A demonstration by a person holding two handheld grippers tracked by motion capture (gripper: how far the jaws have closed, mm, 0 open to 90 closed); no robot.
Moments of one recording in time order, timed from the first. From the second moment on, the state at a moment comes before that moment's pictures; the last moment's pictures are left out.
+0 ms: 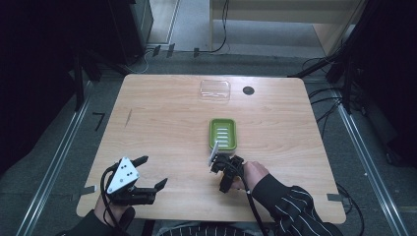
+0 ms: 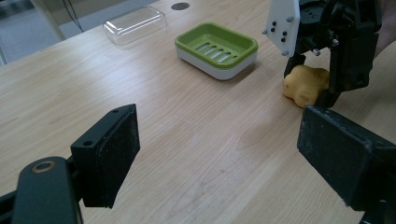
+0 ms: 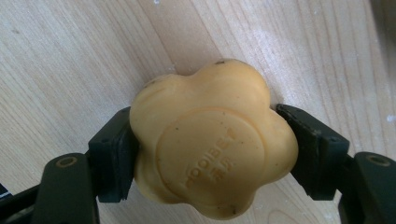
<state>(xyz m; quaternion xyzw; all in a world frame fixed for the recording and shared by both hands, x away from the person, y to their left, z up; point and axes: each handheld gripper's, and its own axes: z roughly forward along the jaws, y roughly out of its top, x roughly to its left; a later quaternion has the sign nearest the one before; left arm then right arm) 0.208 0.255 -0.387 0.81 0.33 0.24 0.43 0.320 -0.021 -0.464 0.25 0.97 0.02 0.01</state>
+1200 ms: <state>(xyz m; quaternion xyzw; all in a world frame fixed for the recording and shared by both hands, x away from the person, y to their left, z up) 0.208 0.255 -0.387 0.81 0.33 0.24 0.43 0.326 -0.046 -0.455 0.29 0.96 0.05 0.03</state>
